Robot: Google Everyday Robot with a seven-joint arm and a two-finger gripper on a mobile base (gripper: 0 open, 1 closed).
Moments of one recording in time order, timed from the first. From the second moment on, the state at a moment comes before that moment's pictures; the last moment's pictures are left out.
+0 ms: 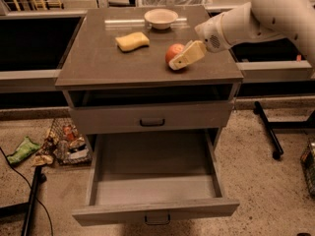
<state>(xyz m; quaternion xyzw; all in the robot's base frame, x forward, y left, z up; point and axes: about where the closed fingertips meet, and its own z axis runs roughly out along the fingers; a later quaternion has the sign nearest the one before) 0.699 -0.084 0.906 -0.47 0.75 0.18 0.43</state>
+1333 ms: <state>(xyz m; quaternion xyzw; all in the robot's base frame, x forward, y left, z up) 0.740 -0.075 0.857 -0.37 0.77 0.20 0.47</state>
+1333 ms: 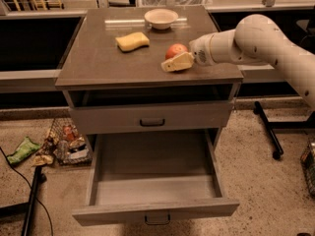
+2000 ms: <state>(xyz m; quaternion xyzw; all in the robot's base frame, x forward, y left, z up) 0.746 -0.073 0.849 -0.35 0.77 0.21 0.49</state>
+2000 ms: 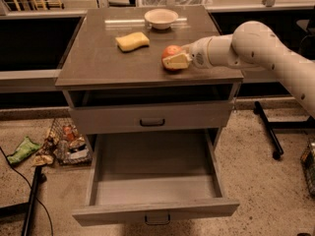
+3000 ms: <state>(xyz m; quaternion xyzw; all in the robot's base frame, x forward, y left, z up) 0.670 -0.074 0.921 -0.48 0.66 0.24 0.53</state>
